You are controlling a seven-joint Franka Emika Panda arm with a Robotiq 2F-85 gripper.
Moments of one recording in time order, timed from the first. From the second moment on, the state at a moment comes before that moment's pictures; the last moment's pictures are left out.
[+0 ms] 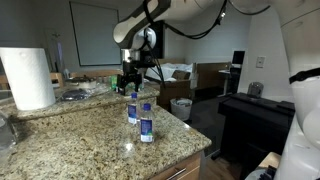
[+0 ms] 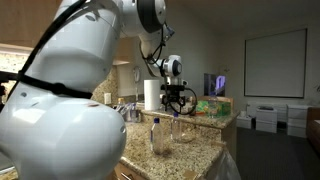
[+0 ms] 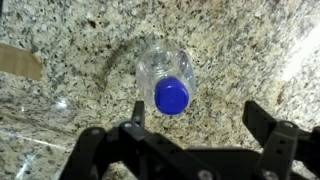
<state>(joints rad) 0.13 0.36 0.12 -1.69 0.01 2.08 -0.09</state>
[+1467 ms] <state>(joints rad) 0.12 0.41 0.12 -1.66 0.04 2.04 -0.13</state>
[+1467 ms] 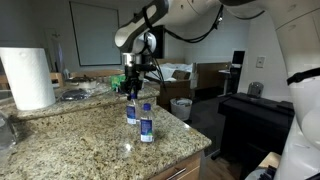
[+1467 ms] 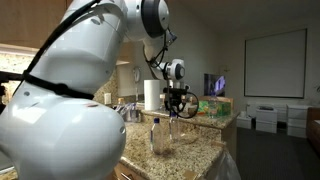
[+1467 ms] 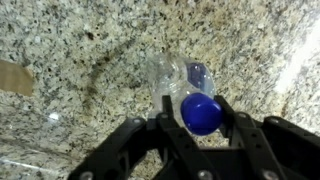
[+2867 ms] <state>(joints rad) 0.00 0.30 -0.03 -1.67 -0.09 2.06 -0.14</state>
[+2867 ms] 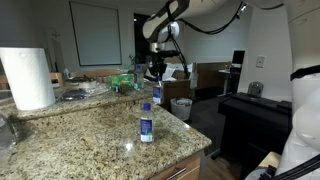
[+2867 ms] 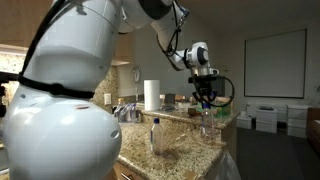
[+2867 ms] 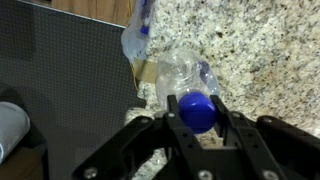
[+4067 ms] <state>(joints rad) -0.12 0.35 -0.13 -1.78 -0.04 2.11 0.01</state>
